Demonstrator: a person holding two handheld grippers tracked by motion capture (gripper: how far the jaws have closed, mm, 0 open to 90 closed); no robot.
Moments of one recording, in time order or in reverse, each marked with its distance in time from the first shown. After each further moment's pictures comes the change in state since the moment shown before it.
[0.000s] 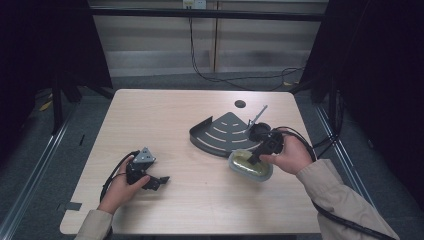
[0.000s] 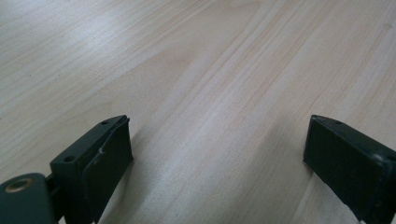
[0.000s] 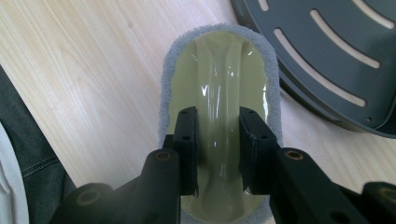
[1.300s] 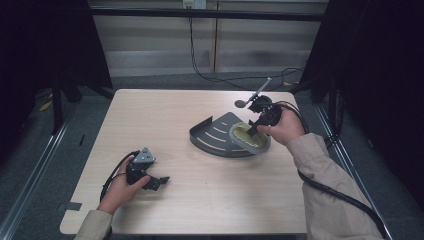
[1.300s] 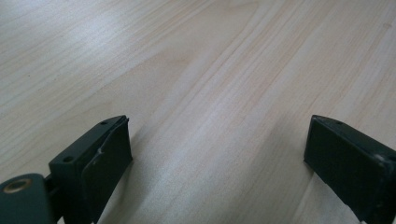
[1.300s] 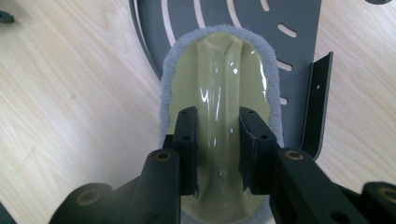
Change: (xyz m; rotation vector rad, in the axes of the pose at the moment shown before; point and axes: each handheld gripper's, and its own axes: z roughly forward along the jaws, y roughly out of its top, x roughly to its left) left arm 0.000 0.000 0.000 0.002 -0.007 -0.004; right arm -0.059 0.038 -0.013 -0.079 -0.072 0.149
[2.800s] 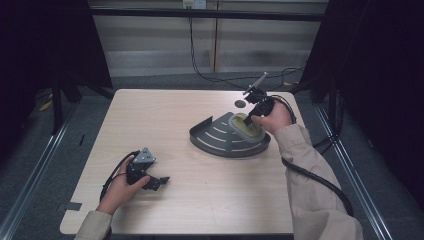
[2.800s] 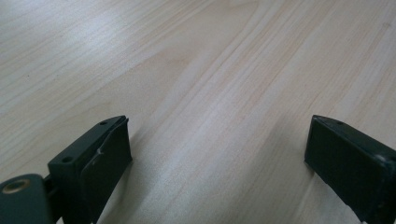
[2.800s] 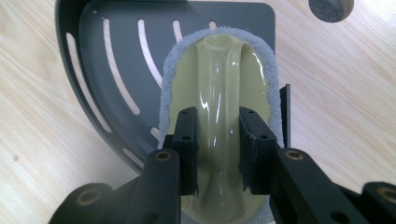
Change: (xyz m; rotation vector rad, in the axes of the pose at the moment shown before) left arm 0.000 0.000 0.000 0.000 0.000 0.000; right arm -0.037 0.025 0.033 -0.039 -0.060 0.101
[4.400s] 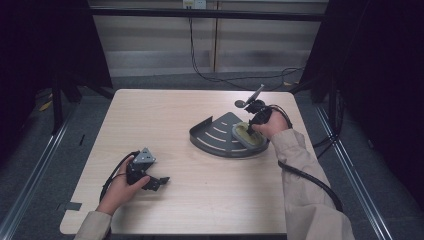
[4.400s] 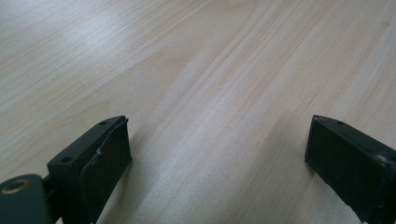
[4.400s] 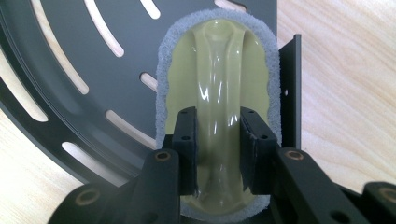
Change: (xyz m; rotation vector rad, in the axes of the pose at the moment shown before) left arm 0.000 0.000 0.000 0.000 0.008 0.006; right arm -0.020 -0.015 0.053 0.131 -0.011 0.043
